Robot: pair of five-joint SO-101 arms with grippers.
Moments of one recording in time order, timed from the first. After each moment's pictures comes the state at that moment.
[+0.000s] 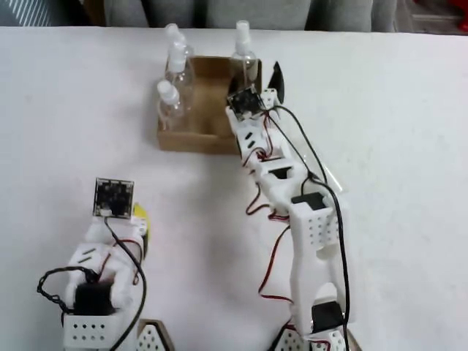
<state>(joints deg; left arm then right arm) -5.6 -103.9 97.1 56.9 -2.5 -17.0 42.9 11.4 -43.6 22.2</state>
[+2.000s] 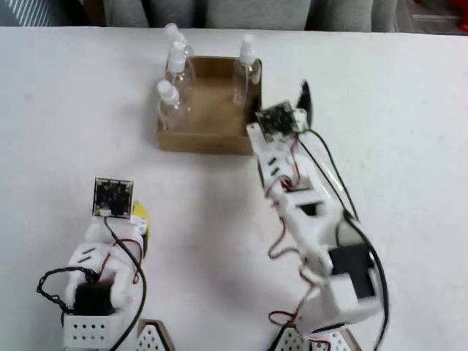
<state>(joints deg) -5.6 -103.9 97.1 55.7 -2.5 -13.9 3.0 53.1 -42.0 17.5</state>
